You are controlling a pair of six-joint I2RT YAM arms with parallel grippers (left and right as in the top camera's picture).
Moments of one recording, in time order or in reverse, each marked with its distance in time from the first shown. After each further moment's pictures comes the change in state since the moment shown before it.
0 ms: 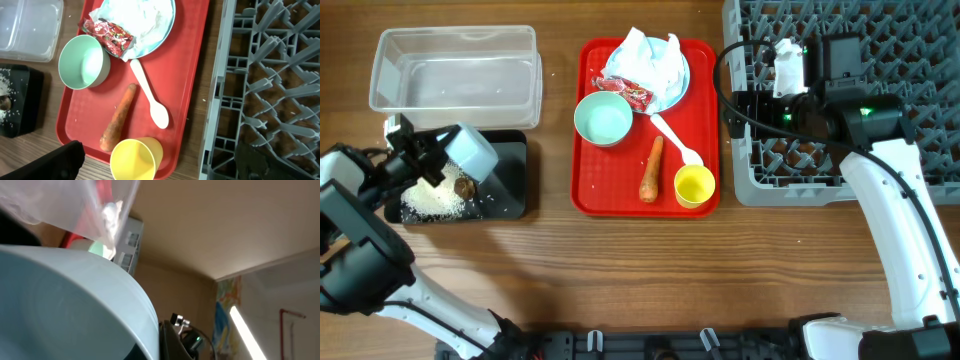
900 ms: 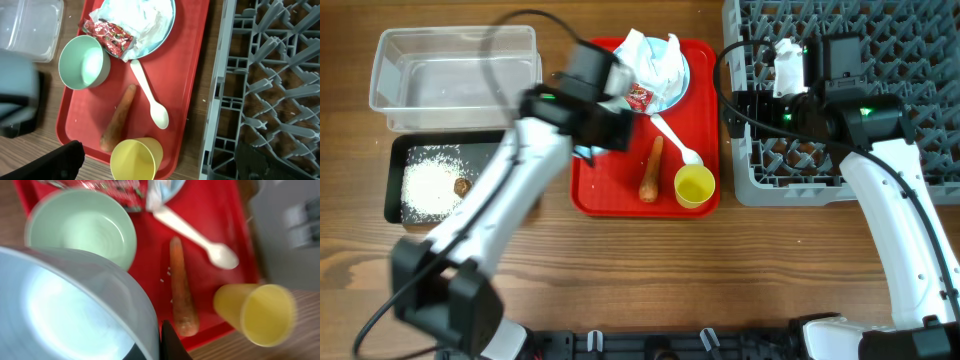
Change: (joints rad) left arm -1.163 -0.314 0.172 0.224 -1.455 -0.187; right arm 0.000 0.000 0.000 0.002 0.000 0.000
